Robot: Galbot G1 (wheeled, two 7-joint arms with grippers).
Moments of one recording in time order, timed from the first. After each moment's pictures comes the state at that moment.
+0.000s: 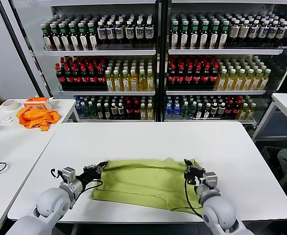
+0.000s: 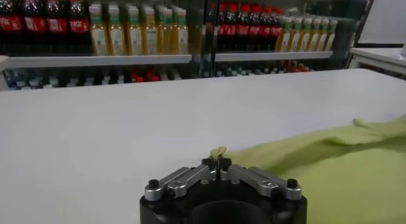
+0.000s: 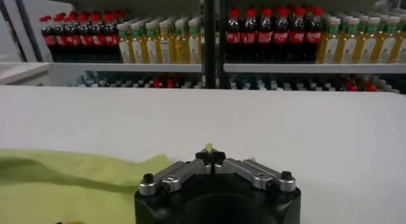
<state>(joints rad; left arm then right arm) 1.10 -0.89 -0.24 -1.72 -0.69 0.36 0.11 -1.24 1.16 0.27 1.98 0.43 -0.47 0.25</state>
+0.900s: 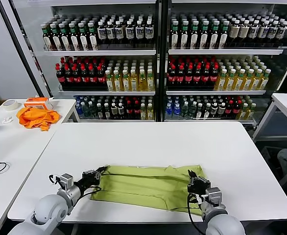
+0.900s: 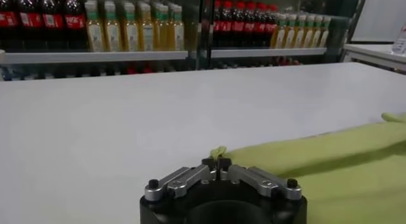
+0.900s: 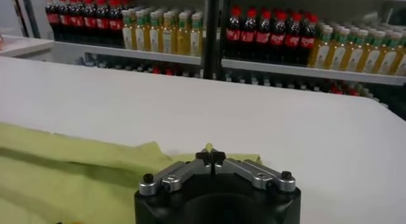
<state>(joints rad) 1.13 -0.87 -0.24 -1.70 -0.68 0.30 0.14 -1.36 1.13 0.30 2.10 0.35 -0.52 0.27</state>
